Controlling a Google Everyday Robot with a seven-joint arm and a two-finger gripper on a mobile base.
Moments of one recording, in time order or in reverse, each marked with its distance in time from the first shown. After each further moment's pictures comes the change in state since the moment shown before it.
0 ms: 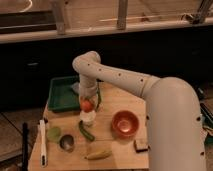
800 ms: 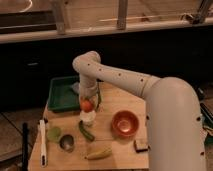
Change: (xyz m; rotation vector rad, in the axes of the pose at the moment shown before) arm 0.000 0.000 0.000 0.000 -0.002 0.007
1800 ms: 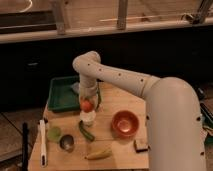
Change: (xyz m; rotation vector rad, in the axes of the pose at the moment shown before) arm 0.000 0.000 0.001 0.000 -0.003 0.013
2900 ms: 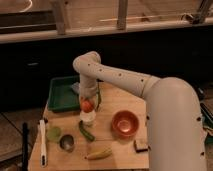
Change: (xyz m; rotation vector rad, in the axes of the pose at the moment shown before) arm 0.000 0.001 0.001 -0.001 -0.001 0.015
